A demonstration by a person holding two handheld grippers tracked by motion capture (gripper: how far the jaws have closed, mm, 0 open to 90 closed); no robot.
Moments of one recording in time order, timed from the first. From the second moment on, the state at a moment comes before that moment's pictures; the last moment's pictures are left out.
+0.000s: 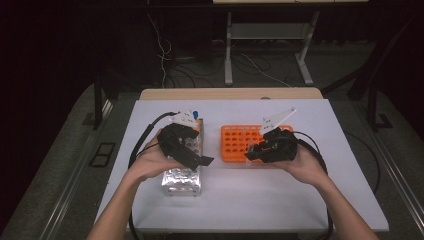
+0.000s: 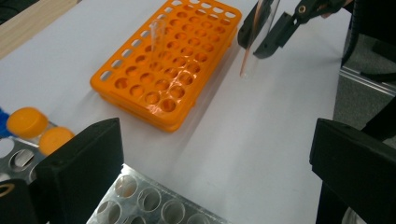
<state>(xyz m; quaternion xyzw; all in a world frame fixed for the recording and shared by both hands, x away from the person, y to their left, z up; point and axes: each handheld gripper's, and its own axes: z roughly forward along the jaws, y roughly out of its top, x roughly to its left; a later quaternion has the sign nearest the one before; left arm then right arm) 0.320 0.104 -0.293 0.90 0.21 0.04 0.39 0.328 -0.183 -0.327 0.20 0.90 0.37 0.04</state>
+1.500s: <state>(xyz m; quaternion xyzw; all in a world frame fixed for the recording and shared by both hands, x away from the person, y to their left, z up) 0.307 0.054 -0.302 0.95 0.07 -0.02 0.31 0.297 -0.113 -0.349 0.10 0.93 0.35 -0.01</state>
